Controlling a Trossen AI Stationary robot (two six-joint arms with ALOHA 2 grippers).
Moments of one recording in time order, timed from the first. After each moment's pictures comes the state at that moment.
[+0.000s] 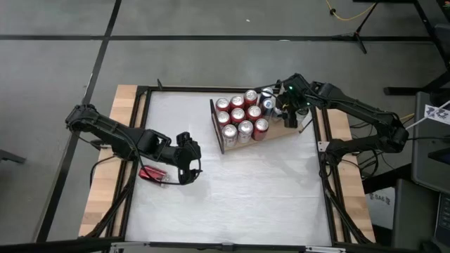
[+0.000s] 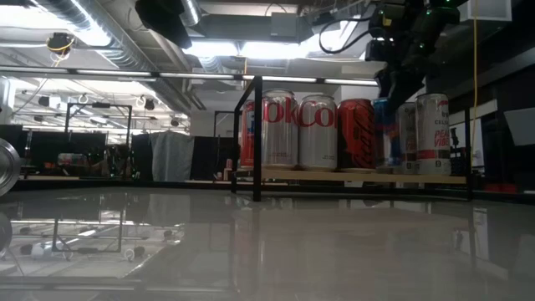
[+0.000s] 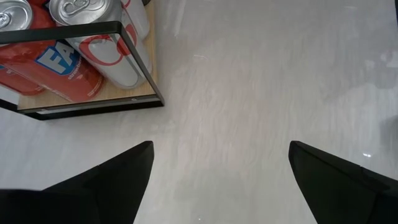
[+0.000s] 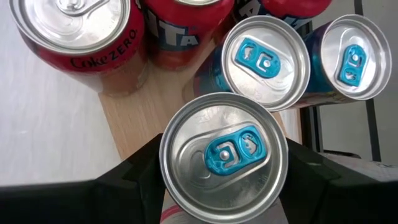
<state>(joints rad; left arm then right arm) -0.33 1.36 1.21 -0.81 -0.33 -0.44 -0.61 1.23 1.08 -0.90 -0.09 -0.62</state>
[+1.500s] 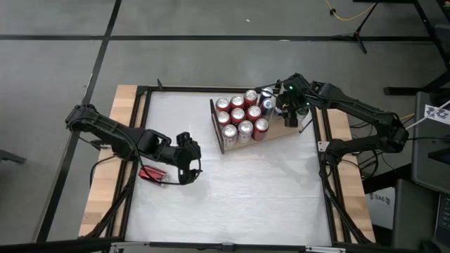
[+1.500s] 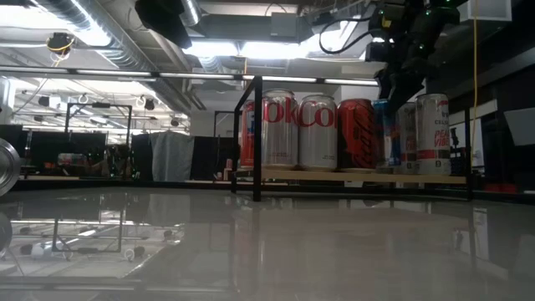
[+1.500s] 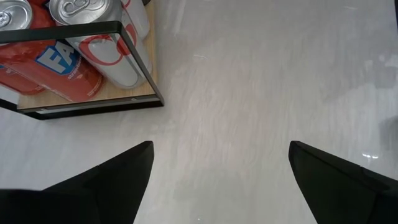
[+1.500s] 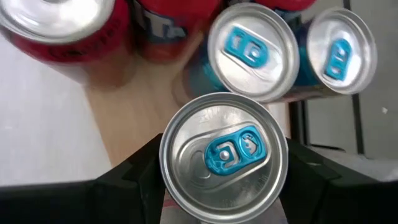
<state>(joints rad) -0.33 1.36 1.21 -0.81 -0.33 -0.45 -0.61 1.23 1.08 -0.89 -0.04 -0.63</state>
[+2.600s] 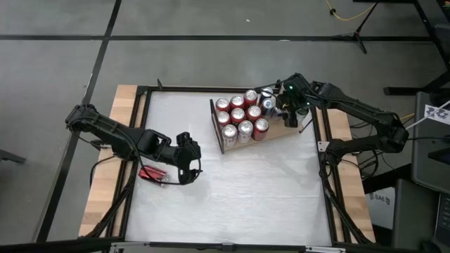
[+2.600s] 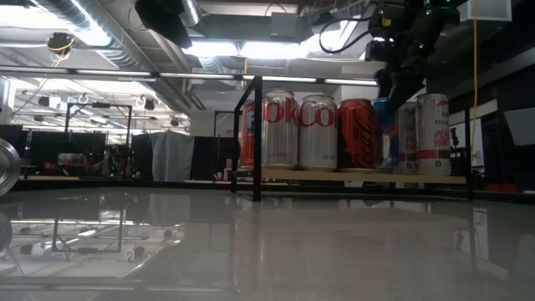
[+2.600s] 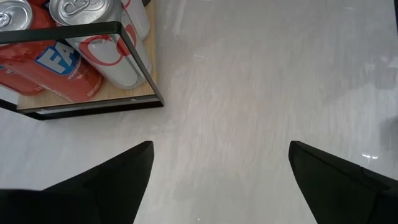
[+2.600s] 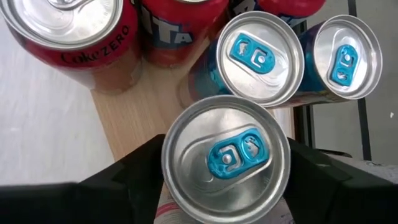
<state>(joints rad) -0.33 1.36 1.21 -0.80 -0.33 -0.45 -0.61 1.23 1.09 -0.89 -0.07 -0.63</state>
